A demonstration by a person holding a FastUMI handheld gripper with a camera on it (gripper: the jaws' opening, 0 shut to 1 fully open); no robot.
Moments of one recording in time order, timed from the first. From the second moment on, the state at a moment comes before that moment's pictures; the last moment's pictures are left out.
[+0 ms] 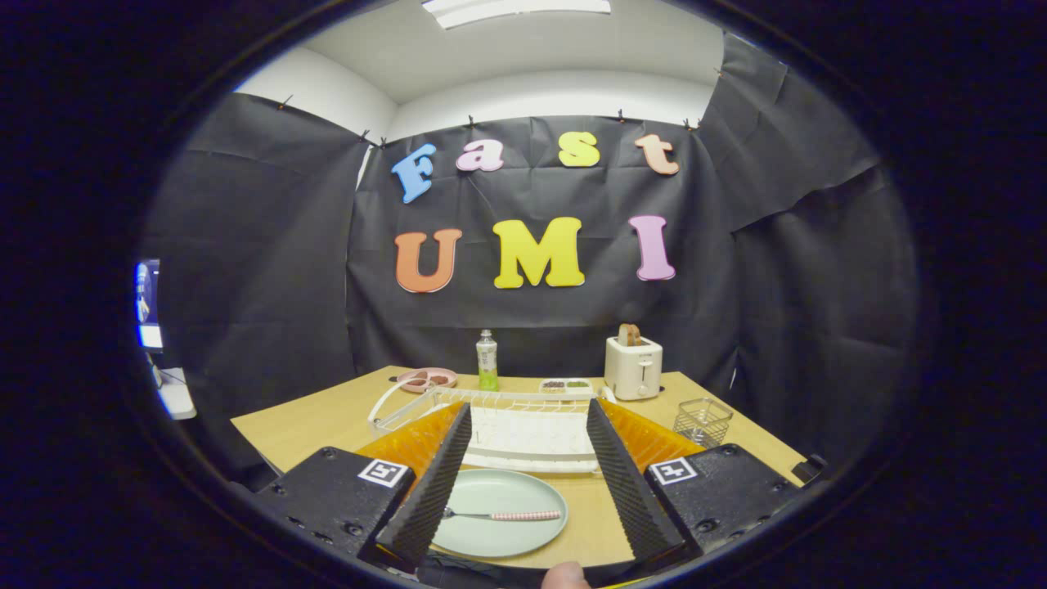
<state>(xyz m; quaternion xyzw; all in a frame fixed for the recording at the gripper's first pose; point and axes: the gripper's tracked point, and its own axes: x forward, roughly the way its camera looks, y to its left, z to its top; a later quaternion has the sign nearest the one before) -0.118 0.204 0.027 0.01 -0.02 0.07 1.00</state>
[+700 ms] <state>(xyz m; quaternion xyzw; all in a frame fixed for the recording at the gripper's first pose) -0.167 0.199 0.043 0.03 -0.04 0.06 1.00</state>
